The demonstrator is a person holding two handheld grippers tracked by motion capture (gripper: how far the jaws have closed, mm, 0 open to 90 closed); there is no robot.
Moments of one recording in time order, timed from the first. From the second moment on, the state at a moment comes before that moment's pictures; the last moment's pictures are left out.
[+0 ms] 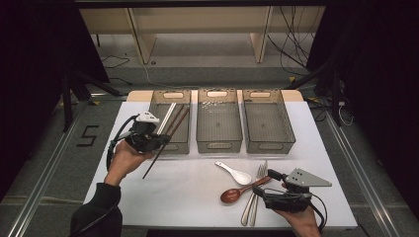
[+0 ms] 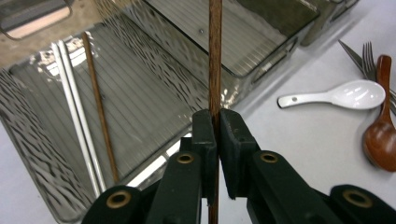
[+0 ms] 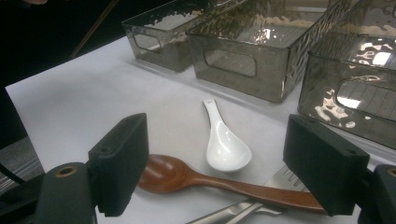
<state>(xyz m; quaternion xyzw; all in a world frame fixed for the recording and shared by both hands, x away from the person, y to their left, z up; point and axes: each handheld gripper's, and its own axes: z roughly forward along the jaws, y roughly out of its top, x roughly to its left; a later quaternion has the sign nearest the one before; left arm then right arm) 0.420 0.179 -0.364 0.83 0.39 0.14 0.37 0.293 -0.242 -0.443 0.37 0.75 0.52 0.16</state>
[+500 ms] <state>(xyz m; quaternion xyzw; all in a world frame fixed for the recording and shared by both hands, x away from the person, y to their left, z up) 0.455 0.176 -0.338 0.83 0.38 0.17 0.38 0.293 -0.242 -0.443 0.37 0.75 0.52 0.16</state>
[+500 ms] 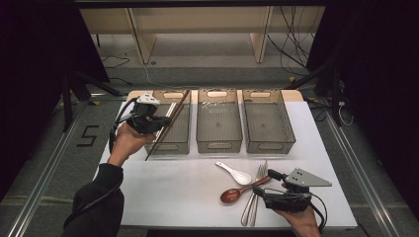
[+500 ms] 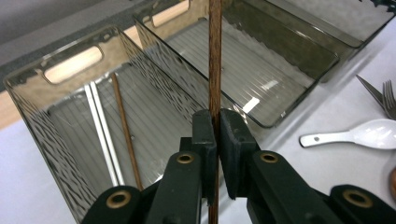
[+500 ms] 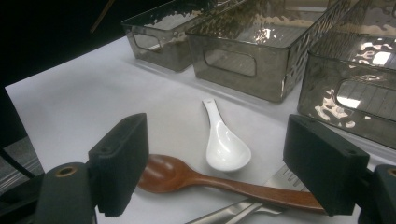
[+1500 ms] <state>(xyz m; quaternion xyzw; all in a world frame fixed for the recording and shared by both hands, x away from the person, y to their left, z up) 0.521 0.164 -0.336 0.82 0.38 0.21 0.37 0.293 -0.243 -0.443 0.38 0.75 0.52 0.16</state>
